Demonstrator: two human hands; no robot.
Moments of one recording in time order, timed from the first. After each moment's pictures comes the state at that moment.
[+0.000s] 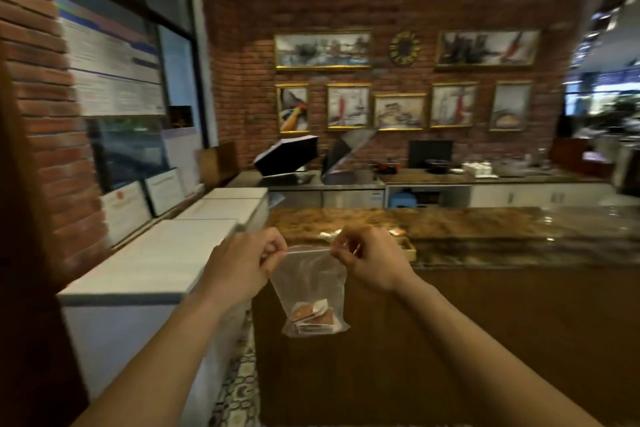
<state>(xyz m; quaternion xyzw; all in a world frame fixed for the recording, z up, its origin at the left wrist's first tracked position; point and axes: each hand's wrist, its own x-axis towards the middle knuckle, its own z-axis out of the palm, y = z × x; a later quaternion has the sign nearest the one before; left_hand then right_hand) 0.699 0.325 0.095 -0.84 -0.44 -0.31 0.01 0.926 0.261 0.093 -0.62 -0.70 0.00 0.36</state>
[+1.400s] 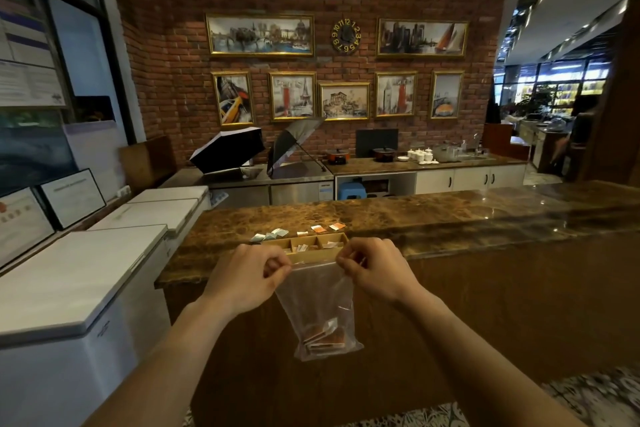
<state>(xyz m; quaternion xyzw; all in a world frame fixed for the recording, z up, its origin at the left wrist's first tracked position) 0.891 0.385 0.048 -0.89 -0.37 -0.26 -0.09 1.114 0.281 0.042 -0.69 -0.62 0.03 0.36</state>
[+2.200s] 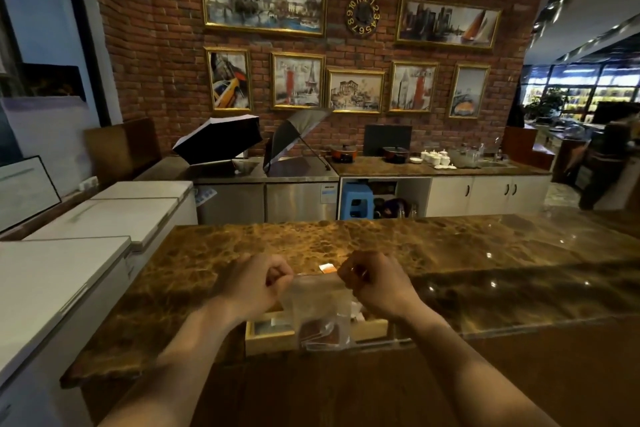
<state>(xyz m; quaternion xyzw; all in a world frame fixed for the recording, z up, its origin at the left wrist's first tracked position) 1.029 0.732 0.017 -0.88 -0.39 -0.24 -0.16 1.244 0.622 0.018 -0.71 -0.60 0.07 0.35</state>
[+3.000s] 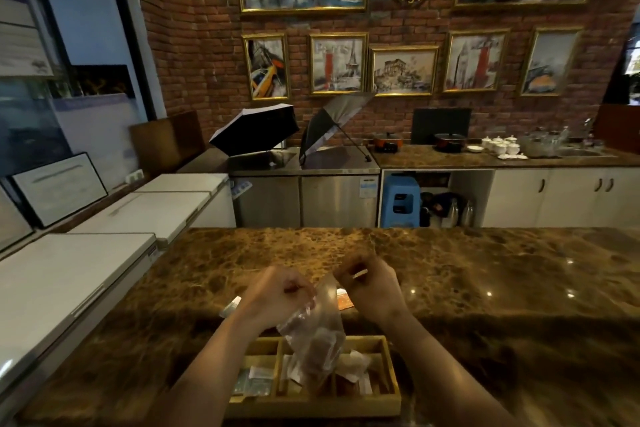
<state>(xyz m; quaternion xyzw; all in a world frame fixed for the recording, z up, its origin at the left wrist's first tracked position) 1.169 0.825 0.001 -0.83 -0.43 -0.23 -0.26 1.355 0.779 -0.022 -0.68 -0.52 0.20 0.47</state>
